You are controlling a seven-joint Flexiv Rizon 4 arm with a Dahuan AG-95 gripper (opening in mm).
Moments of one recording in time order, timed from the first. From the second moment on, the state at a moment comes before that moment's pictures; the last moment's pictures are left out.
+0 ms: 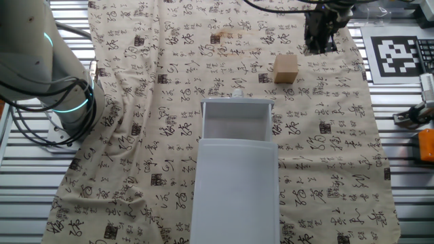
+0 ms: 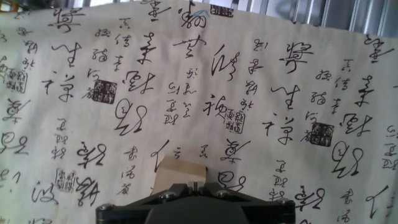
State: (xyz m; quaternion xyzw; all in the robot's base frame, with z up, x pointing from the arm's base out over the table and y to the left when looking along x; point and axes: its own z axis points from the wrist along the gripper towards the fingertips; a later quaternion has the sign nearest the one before) arm 0.594 0.122 0.138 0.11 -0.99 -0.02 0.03
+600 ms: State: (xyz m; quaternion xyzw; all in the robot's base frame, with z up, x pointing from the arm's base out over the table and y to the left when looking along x) arm 0.594 0.122 0.137 0.13 -0.99 -0.02 0.05
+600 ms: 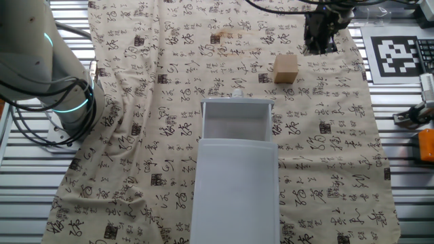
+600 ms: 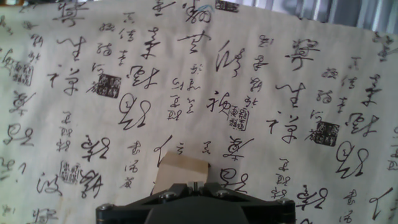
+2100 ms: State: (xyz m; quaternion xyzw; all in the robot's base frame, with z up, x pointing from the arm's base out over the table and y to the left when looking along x) arm 0.577 0.143 0.081 0.04 -1.00 -0.03 0.03
